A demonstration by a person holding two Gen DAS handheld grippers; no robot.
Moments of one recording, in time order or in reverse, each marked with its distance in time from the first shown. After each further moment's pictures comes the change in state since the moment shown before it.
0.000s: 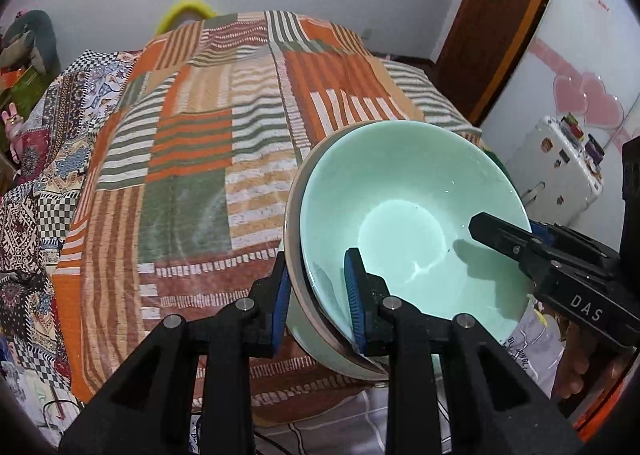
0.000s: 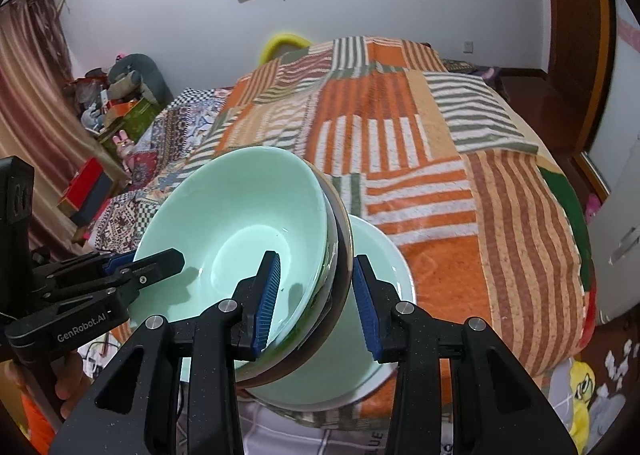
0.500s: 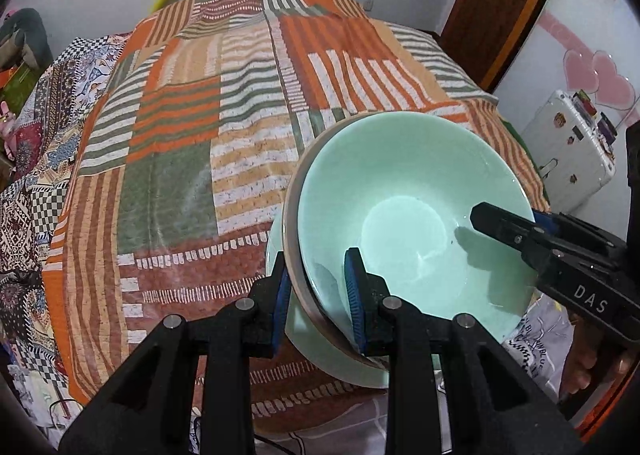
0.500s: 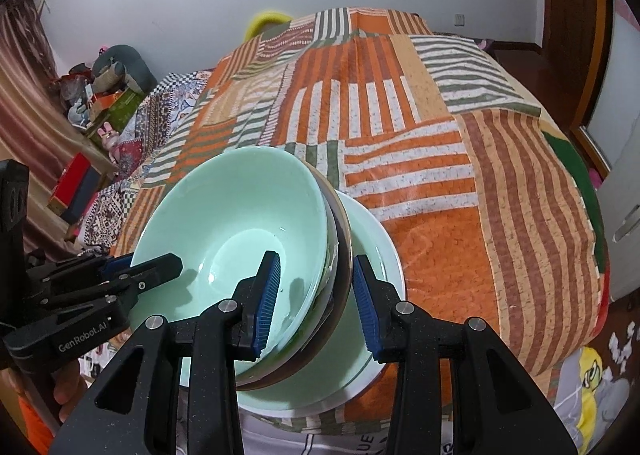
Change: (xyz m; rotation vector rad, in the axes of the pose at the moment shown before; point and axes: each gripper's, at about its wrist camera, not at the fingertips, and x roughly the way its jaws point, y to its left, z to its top) left arm 0.043 -0.001 -0.005 0.020 0.096 0.021; right arm 0.028 -0.014 -0.008 0.039 0.080 -0.016
